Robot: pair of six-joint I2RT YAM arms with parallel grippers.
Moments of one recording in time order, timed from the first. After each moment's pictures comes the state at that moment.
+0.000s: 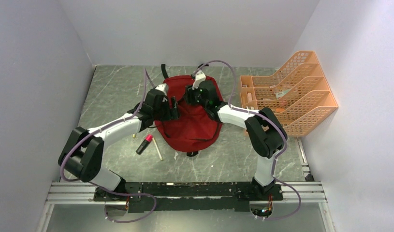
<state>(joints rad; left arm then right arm) -0.54 1.49 0.87 -0.06 -0.02 -0.53 0.62 1.88 1.15 0.43 -0.01 0.16</state>
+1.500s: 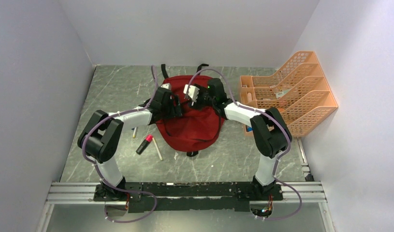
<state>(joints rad) -0.53 1.76 1.00 0.01 -0.08 -0.59 0.52 1.85 1.15 0.24 -0.43 -0.80</state>
